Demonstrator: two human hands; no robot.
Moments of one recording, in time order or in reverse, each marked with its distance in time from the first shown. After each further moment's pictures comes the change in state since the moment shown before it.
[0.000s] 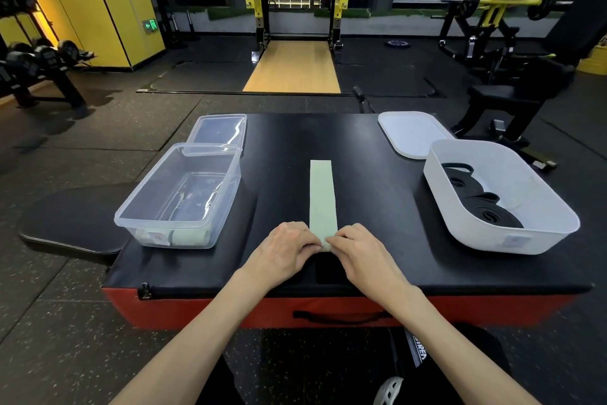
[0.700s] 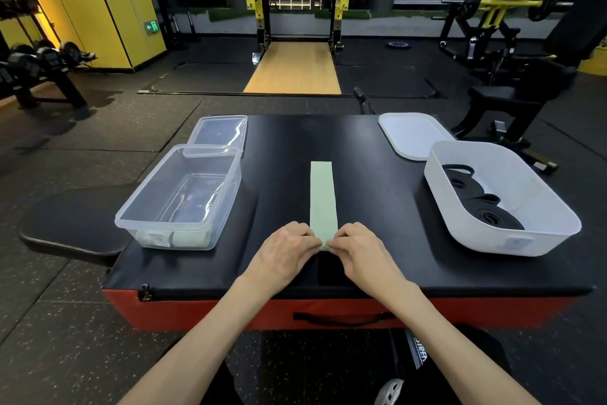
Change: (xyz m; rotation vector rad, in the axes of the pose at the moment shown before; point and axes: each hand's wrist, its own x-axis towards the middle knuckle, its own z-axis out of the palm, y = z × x) left_hand -0.004 -0.001 0.008 0.097 0.134 0.093; right_hand 0.005 0.003 0.004 0.047 0.020 0.063
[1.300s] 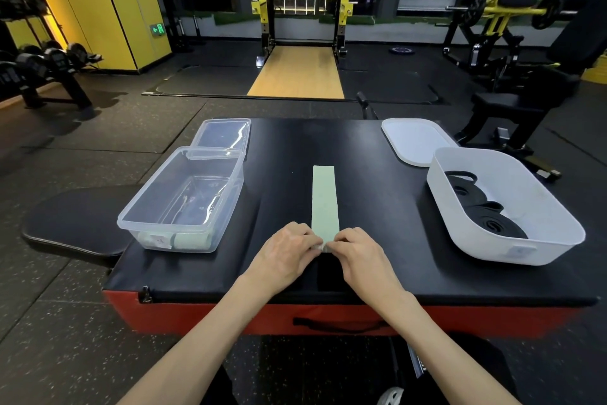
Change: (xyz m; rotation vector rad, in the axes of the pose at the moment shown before) left_hand 0.004 -0.007 0.003 -0.018 -0.030 -0.055; right_hand 0.001 -0.002 0.007 -0.047 0.043 0.008
